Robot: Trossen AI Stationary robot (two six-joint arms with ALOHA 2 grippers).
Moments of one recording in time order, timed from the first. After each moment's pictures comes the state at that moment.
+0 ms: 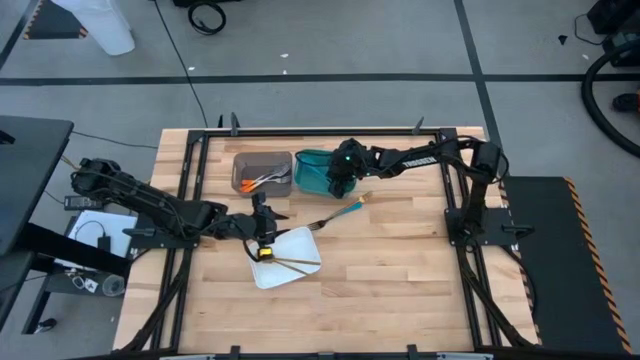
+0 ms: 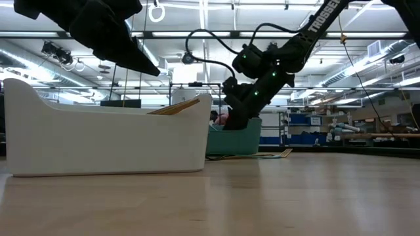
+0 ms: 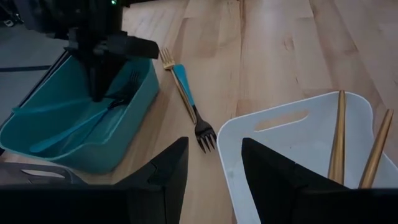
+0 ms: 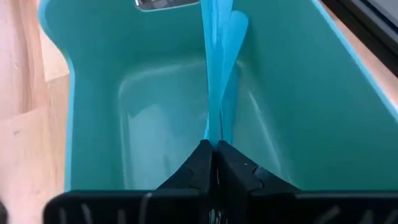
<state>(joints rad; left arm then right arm) -0.29 1.19 0.61 0.01 -0.48 -0.09 -0.39 1.85 1.01 0.08 -0.04 0.03</state>
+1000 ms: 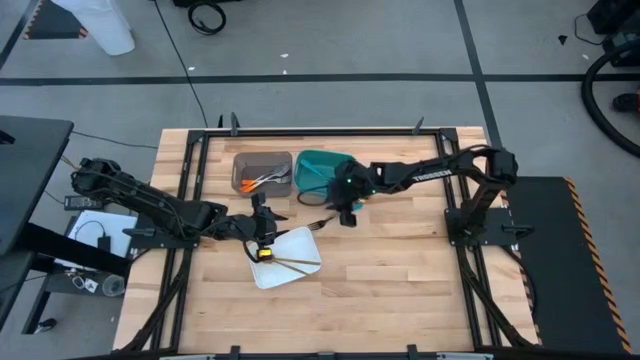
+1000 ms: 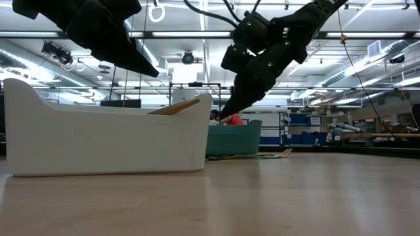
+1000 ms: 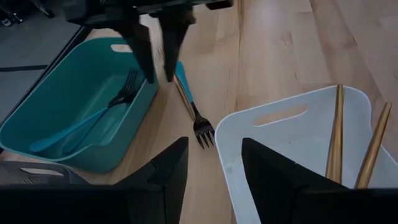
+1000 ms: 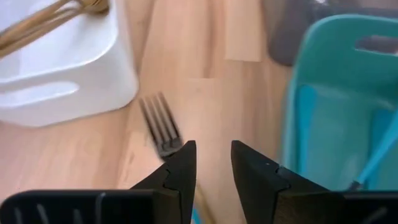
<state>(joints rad) -0.30 1.19 0.61 -0.01 -0.48 -0.09 -0.19 1.71 1.01 -0.09 -0.18 -0.18</state>
